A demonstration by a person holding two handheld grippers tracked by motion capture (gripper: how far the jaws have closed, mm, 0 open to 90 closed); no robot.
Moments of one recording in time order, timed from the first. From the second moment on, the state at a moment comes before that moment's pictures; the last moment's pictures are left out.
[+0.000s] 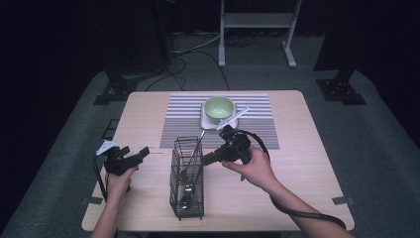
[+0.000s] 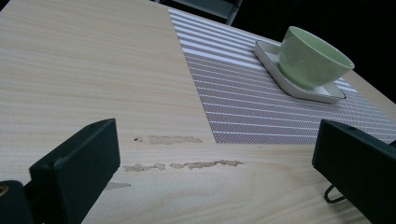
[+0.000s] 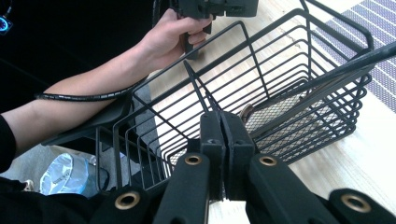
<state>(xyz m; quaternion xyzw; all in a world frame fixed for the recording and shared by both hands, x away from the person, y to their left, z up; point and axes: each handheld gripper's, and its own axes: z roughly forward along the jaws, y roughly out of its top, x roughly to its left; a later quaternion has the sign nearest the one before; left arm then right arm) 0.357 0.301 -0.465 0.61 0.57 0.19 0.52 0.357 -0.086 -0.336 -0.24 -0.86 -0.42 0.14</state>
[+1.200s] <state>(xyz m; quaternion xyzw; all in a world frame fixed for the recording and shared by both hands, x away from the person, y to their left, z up) 0.357 0.300 -0.465 0.61 0.57 0.19 0.52 0.373 -0.125 -0.290 -0.27 -0.80 -0.51 0.17</state>
